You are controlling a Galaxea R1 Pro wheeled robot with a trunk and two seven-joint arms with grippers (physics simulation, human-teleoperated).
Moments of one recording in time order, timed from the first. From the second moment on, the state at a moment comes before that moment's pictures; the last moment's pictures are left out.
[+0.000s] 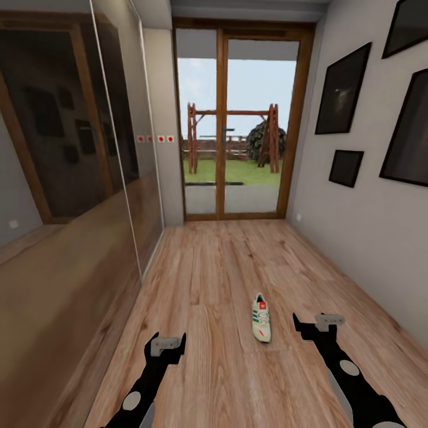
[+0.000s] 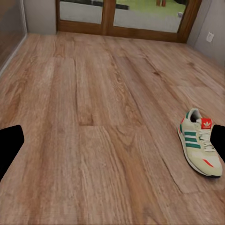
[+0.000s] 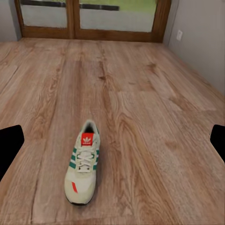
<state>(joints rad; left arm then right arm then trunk) -0.33 -0.10 -0.07 -0.68 0.06 -0.37 -0.05 -0.45 -0.14 -0.10 -0.68 0.00 -0.27 0.09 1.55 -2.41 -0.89</state>
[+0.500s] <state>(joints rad) -0.33 -0.10 -0.07 -0.68 0.06 -0.37 -0.05 -0.45 -0.14 -0.10 -0.68 0.00 -0.27 0.09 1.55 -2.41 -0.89</state>
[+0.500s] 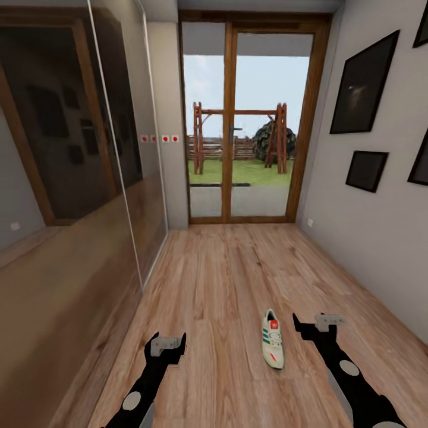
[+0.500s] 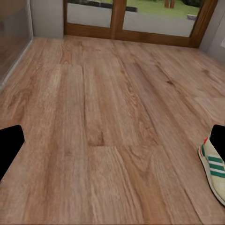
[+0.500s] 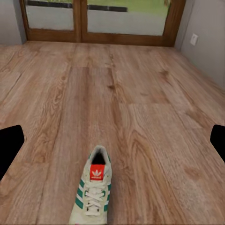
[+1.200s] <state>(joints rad) -0.33 -0.10 -0.07 -0.68 0.06 -0.37 -0.05 -0.45 -0.14 -0.10 -0.68 0.00 -0.27 0.09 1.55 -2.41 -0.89</state>
